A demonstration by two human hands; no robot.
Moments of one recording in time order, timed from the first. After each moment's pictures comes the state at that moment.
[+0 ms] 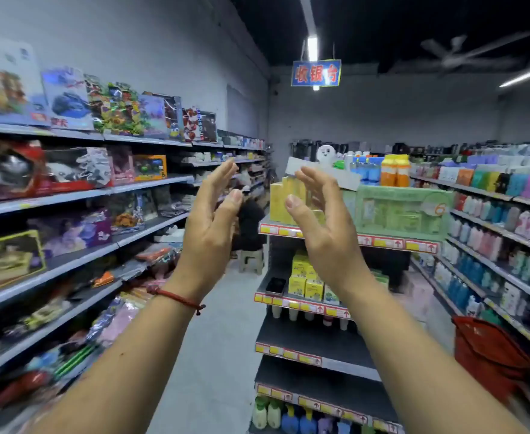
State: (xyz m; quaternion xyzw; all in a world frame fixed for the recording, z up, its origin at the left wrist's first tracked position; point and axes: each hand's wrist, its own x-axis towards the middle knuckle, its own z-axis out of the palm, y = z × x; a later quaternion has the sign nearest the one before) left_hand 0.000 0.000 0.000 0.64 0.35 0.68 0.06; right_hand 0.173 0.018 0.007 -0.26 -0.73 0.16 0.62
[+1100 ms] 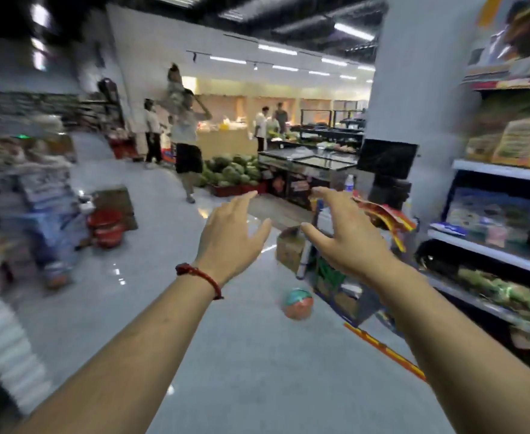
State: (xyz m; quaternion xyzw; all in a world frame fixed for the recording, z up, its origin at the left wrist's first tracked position) left_hand 0.084 -1.111 -0.105 -0.23 0.89 0.13 -0.38; right_hand -0.046 -0.938 -0.075 0.50 -0.79 0.30 0.17
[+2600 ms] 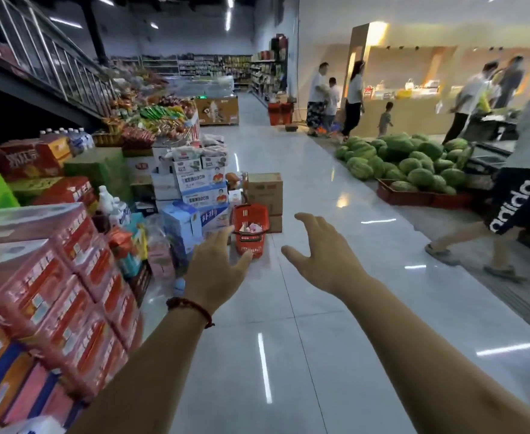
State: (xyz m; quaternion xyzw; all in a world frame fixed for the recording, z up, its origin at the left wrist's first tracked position) left_hand 0.083 -2.405 -0.221 -0.56 0.75 0.09 -0.33; right_hand -0.122 -2.346 -0.173 0.69 -0.66 0.29 -0.06
